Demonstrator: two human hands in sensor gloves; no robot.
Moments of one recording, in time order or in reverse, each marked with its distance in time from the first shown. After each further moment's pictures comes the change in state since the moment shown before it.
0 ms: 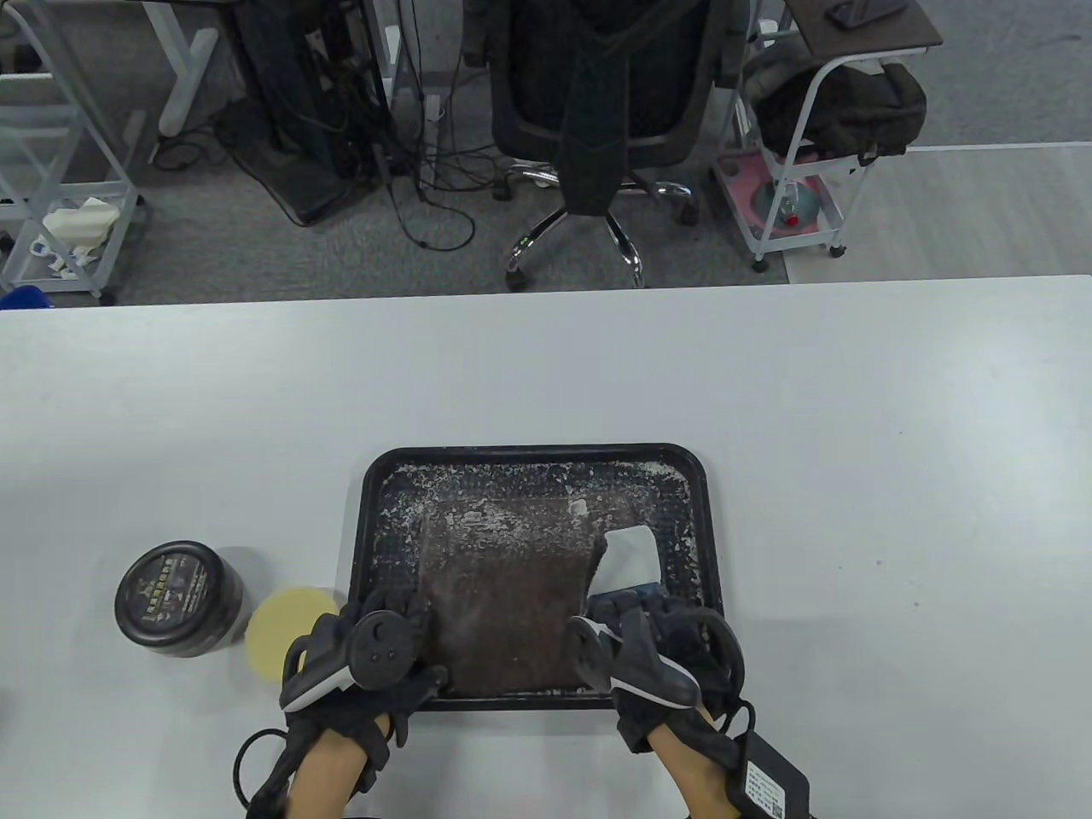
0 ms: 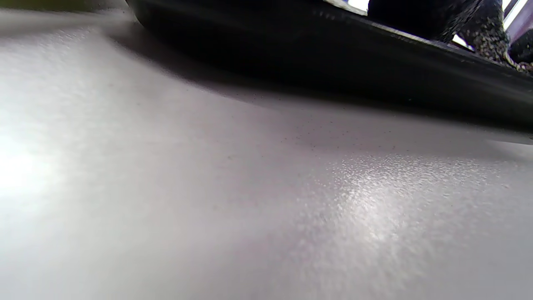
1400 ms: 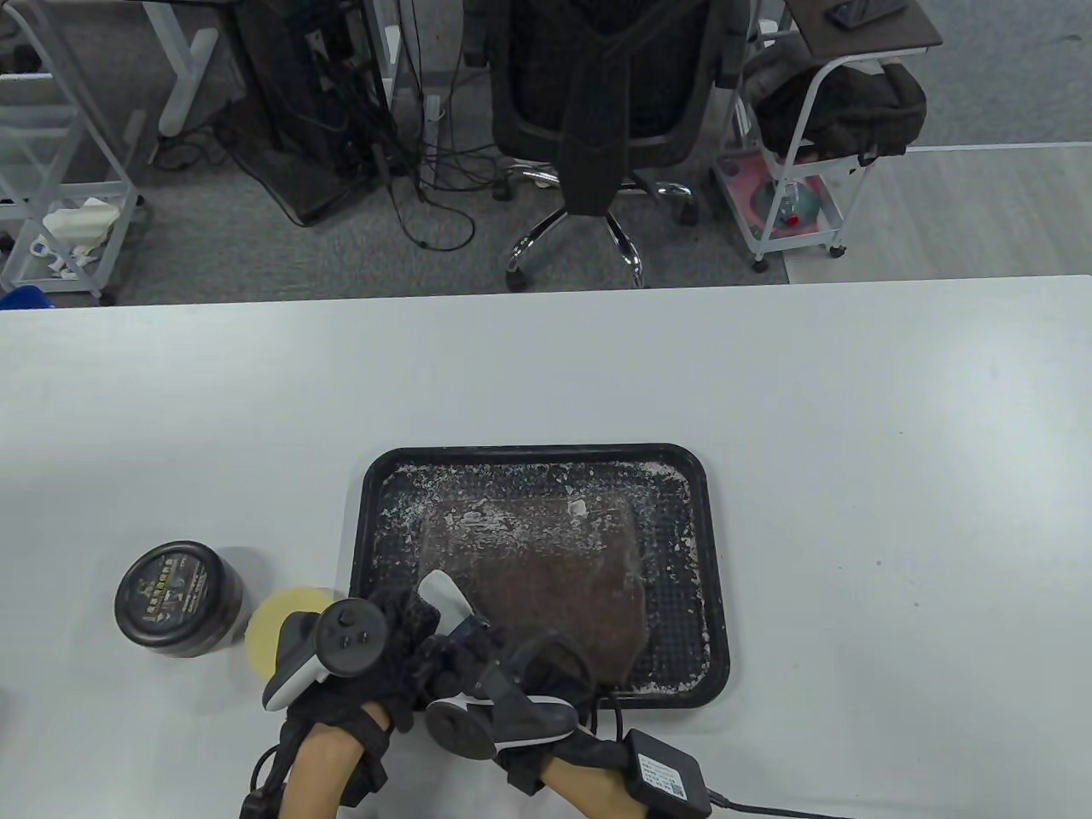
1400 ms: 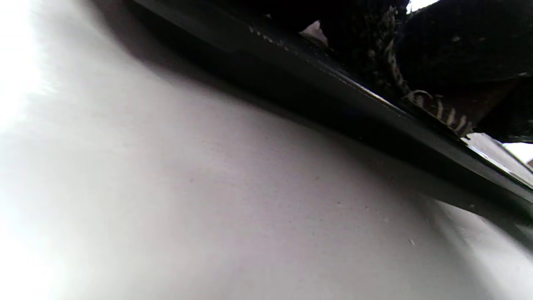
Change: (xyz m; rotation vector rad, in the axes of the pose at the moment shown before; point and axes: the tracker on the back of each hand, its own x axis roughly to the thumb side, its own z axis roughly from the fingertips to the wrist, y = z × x) left_hand -0.016 0.002 0.002 0.021 0.005 0.282; right_hand 0.122 -0.008 -0.005 -0.115 -0.501 -0.105
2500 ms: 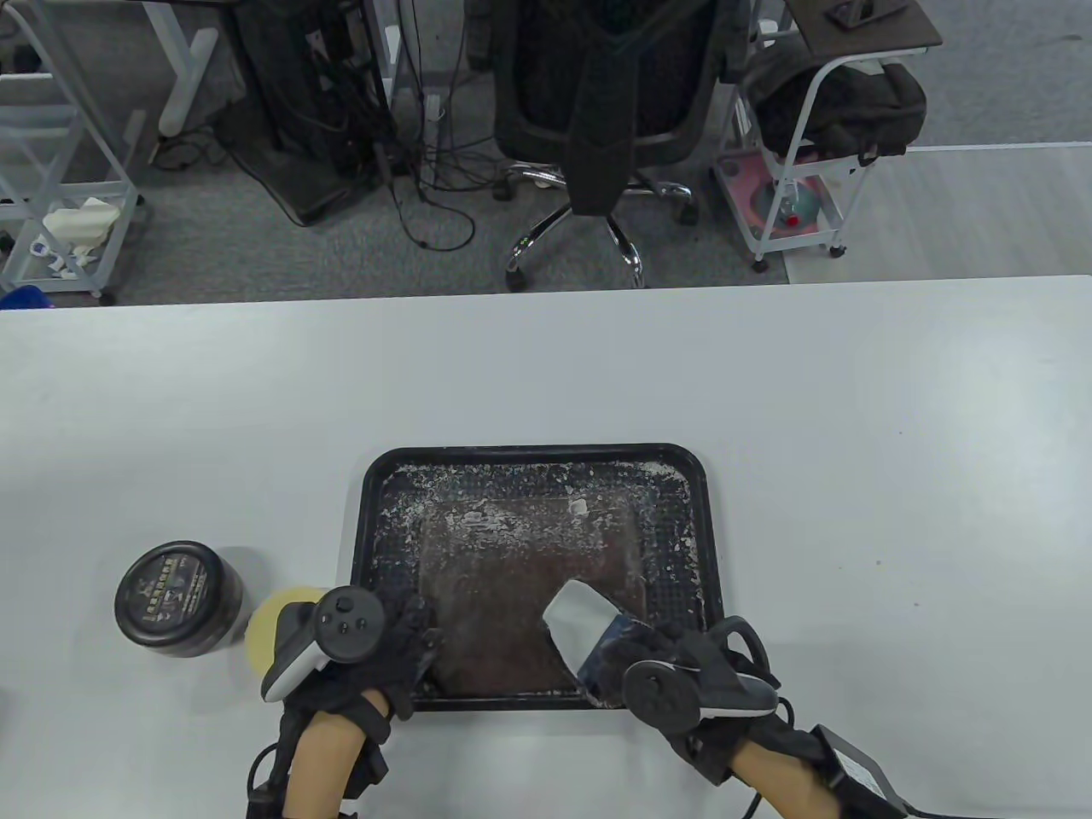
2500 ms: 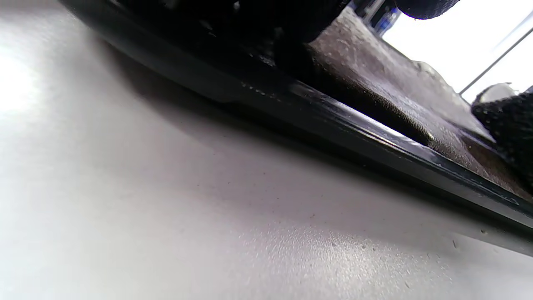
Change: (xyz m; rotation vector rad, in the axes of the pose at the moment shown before) left_hand 0.003 0.010 -0.003 -0.012 0.082 0.012; right_hand -0.126 0.004 0.120 0.093 0.102 -0.108
